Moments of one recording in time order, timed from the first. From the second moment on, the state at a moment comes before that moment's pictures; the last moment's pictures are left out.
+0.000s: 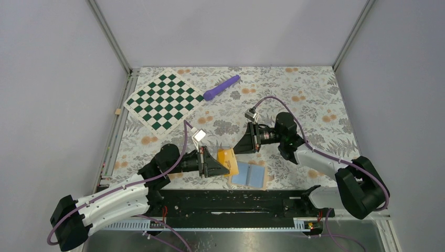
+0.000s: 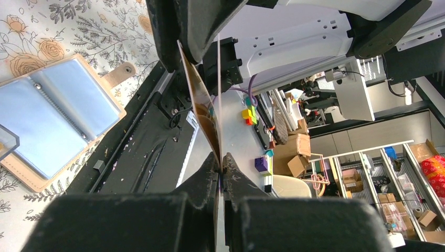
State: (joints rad) left arm -0.90 0.73 0.36 0.31 0.53 -1.00; right arm 0.55 1.30 0.56 0.63 -1.11 1.26
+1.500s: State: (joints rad) left arm -0.91 0.90 0.21 0.61 0.41 -1.15; right arm 0.62 1.12 0.63 -0.02 -0.85 0.85
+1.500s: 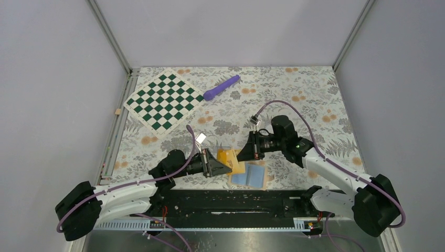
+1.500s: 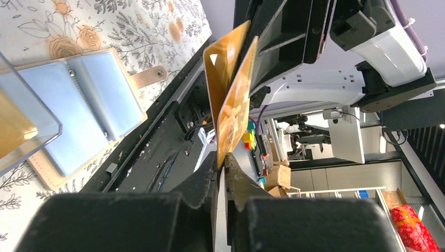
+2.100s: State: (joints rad) left arm -0.89 0.79 0.24 0.17 0.22 -1.10; right arm 0.59 1.04 0.74 -0.43 -0.62 0.64
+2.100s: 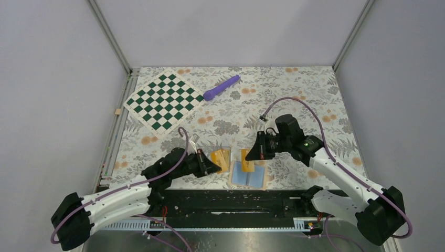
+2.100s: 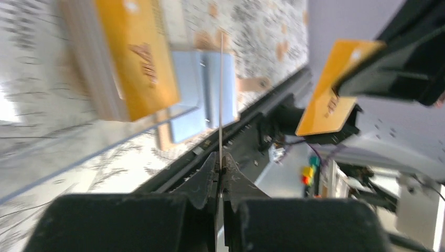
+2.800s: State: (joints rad) left arm -0.68 1.02 0.54 -0.33 0.28 -0.83; right arm 0.55 1.02 0.71 -0.57 -0.53 0.58
